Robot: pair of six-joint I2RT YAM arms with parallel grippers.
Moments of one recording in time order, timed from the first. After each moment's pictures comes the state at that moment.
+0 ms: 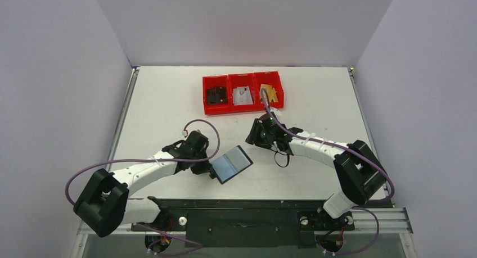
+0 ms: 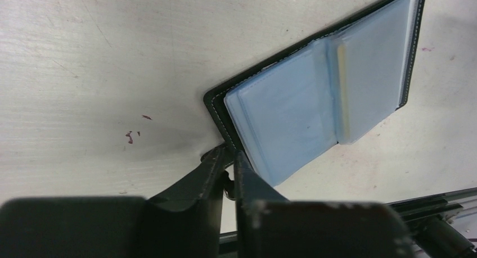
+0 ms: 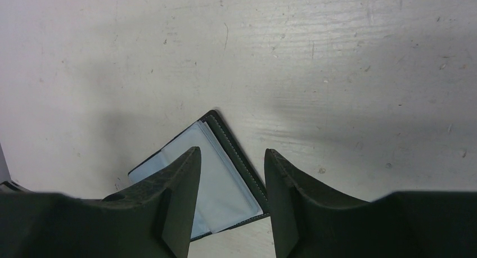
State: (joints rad) left arm -0.64 1.26 0.61 -0.44 -0.01 -0.97; right arm 0.67 1.57 0.89 -0.14 0.03 0.82
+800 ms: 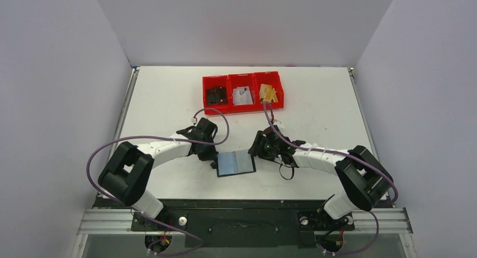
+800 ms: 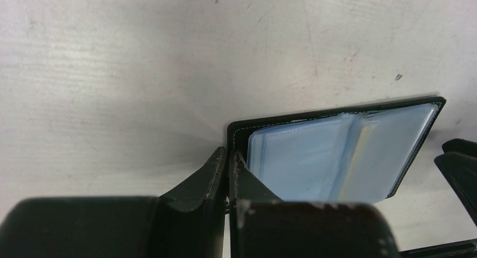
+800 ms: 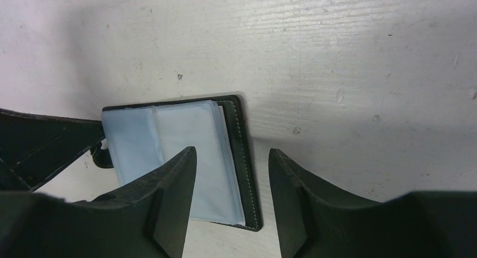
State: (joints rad) left arm -0.60 1.55 0.80 -0.39 -0.06 -0.85; right arm 0.71 1.52 0.69 -0.04 0.03 0.86
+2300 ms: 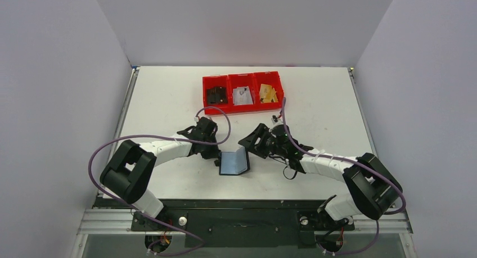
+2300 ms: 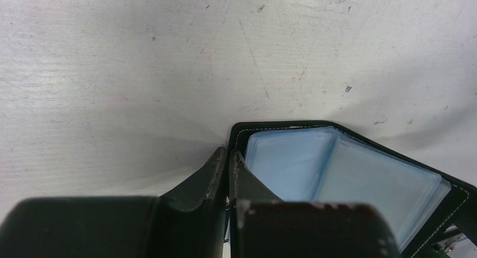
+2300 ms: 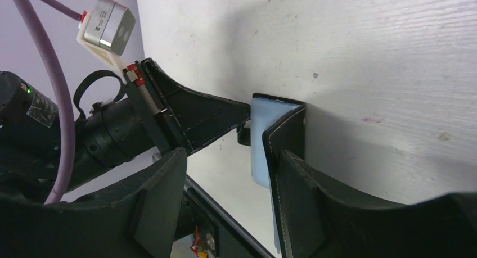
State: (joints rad) left arm -0.59 1.59 0.80 -0.27 0.02 -0.84; right arm 0.67 1.41 0.57 0.31 -0.19 1.13
